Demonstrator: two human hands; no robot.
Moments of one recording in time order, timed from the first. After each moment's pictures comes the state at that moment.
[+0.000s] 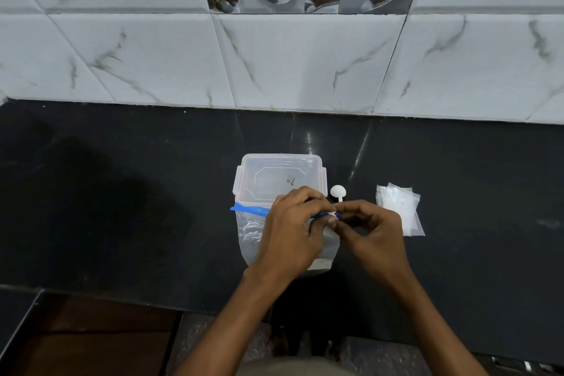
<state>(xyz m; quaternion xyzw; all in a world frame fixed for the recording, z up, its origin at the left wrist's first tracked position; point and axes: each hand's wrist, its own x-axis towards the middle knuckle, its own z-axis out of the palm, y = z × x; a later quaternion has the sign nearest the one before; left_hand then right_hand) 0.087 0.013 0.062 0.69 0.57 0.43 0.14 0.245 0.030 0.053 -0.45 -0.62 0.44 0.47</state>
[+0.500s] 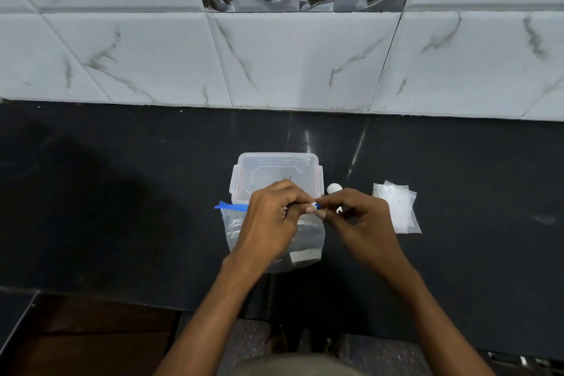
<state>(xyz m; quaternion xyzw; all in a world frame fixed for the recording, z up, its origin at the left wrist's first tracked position) 0.062 0.021 0.073 0.66 0.57 0.44 0.21 0.241 0.045 0.058 -0.43 -0.70 0.37 0.43</state>
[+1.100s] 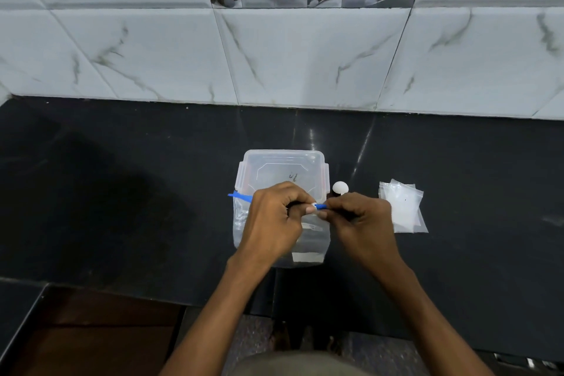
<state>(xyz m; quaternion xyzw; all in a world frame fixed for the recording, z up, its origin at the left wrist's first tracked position) 0.058 0.016 0.072 0.64 0.60 0.43 0.22 0.230 0.043 0.052 -0.43 -0.71 0.31 0.46</state>
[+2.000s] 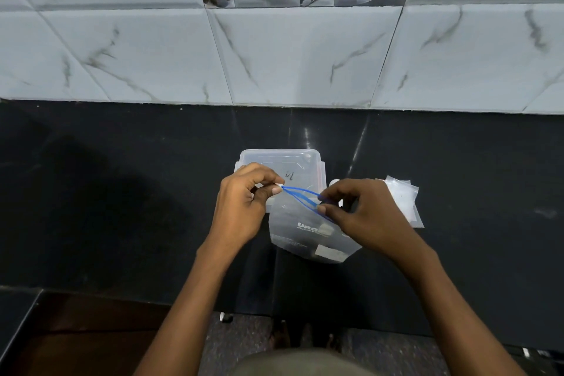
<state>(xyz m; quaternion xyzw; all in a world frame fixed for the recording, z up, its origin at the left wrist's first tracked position) 0.013 0.025 0.075 0.63 0.60 0.45 0.21 0.242 0.057 0.083 -0.49 -0.76 0.33 0.27</state>
